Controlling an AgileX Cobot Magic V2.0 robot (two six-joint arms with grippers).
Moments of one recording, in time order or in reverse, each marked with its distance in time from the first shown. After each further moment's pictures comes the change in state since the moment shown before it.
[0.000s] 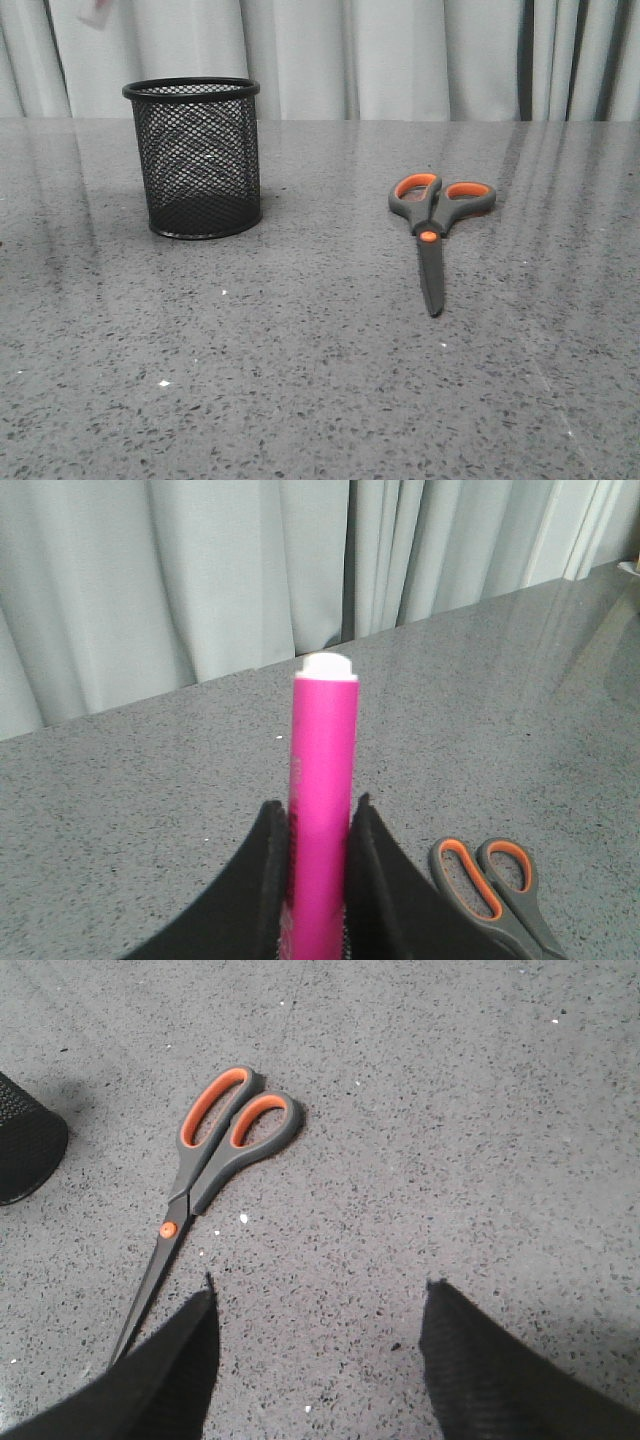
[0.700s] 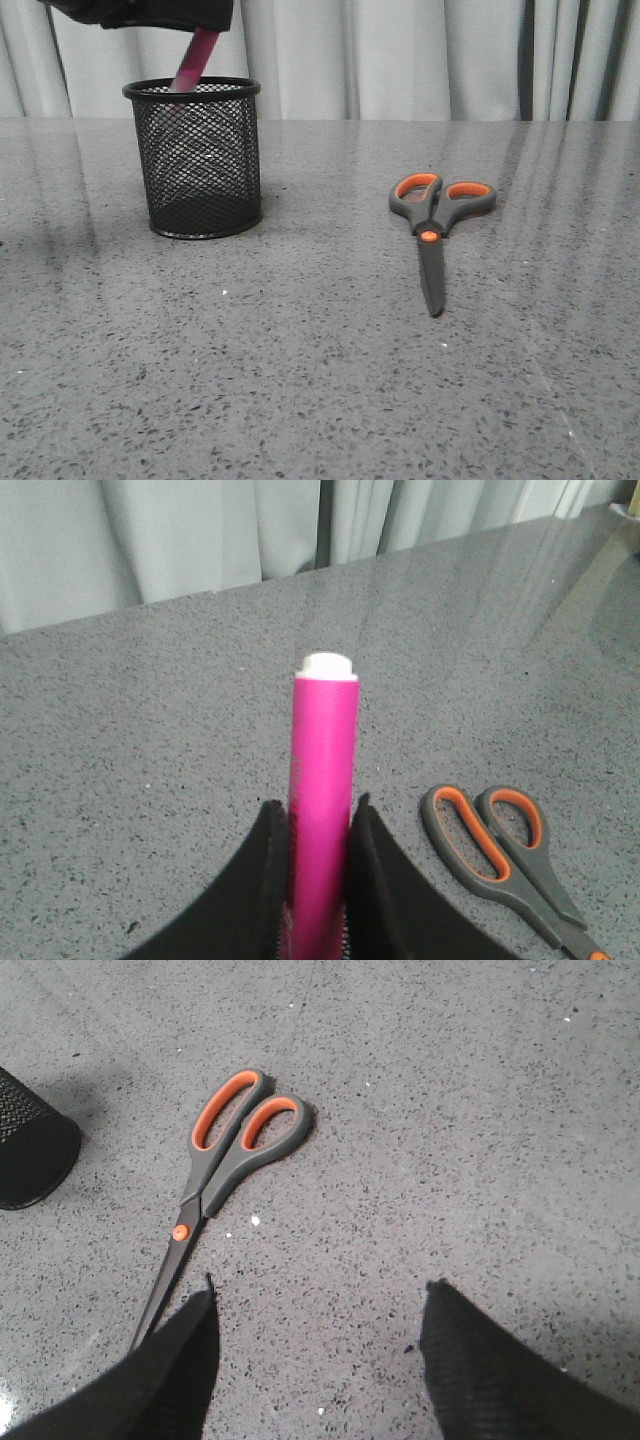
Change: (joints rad) left arm -0.055 0.204 0.004 -0.215 0.029 0.225; right arm 0.000 0.000 0.000 0.018 0.002 0.000
